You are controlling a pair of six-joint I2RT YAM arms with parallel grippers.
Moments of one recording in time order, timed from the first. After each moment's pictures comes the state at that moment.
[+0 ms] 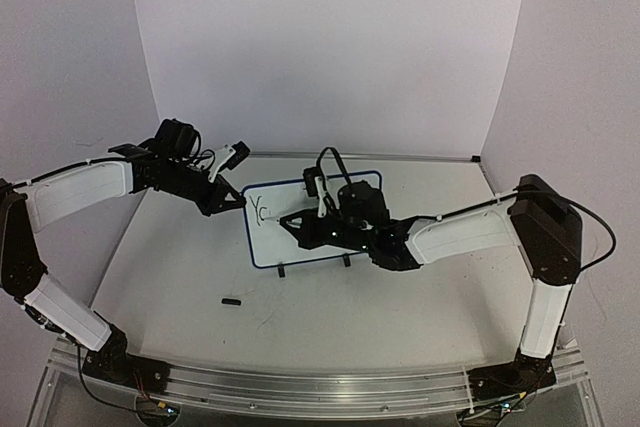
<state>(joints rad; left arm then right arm) -0.46 1.45 1.14 -0.50 0.49 0.26 0.97 1.92 1.14 0.51 -0.08 0.51</state>
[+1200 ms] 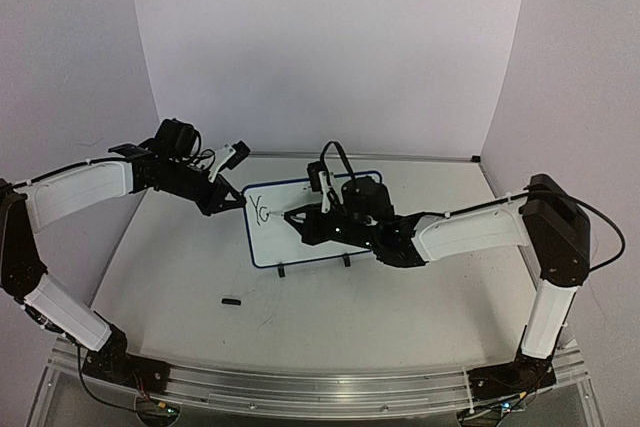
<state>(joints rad) -0.46 1.45 1.14 -0.50 0.48 0.26 0.97 1.87 1.14 0.47 -0.04 0.49</state>
